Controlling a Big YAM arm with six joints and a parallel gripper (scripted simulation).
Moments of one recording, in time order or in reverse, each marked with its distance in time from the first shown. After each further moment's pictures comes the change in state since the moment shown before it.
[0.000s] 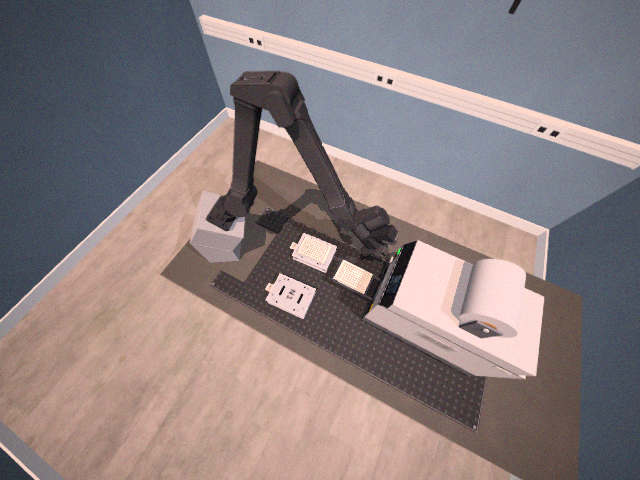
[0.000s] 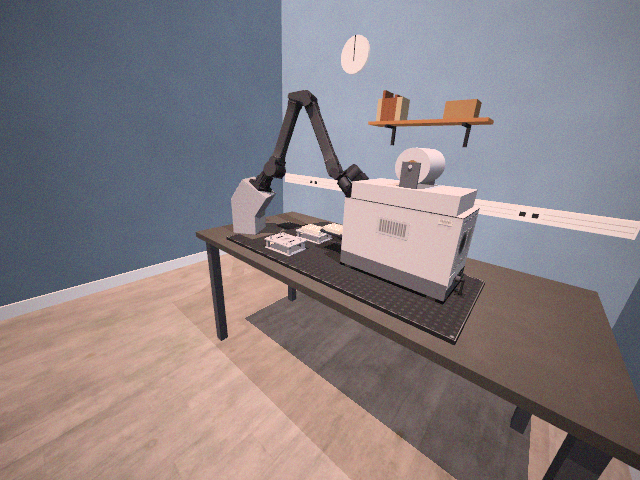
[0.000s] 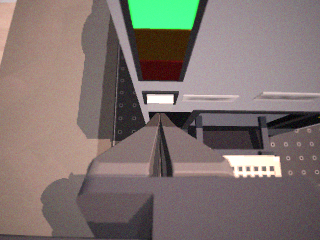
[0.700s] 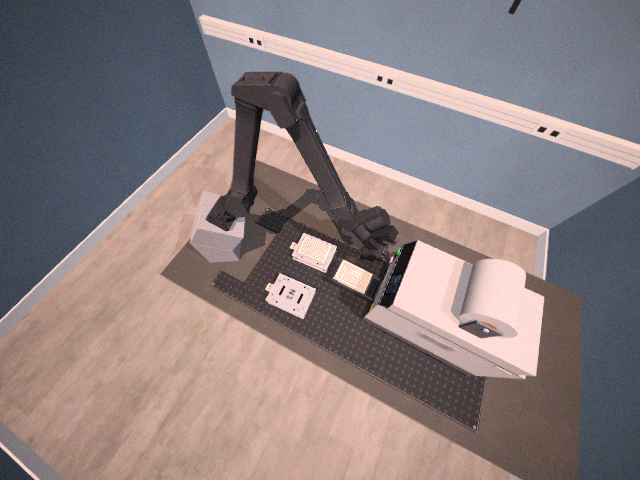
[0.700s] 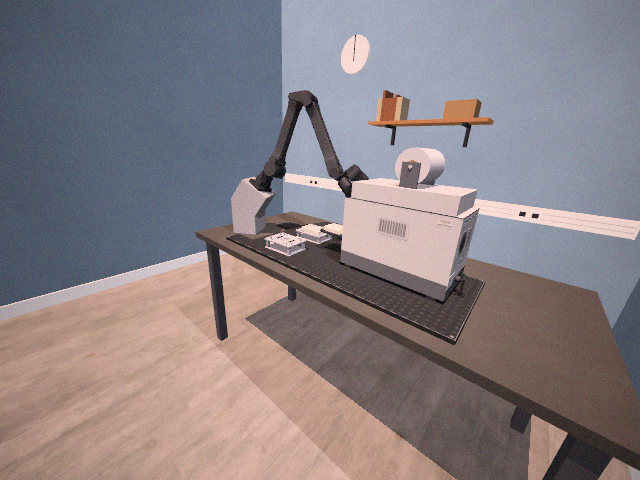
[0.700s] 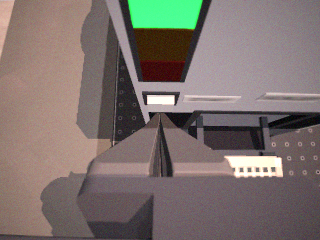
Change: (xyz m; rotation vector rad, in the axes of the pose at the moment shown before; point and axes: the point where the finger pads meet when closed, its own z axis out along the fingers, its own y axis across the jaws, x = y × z) arm 0.001 0.000 0.003 0.000 0.007 -0.001
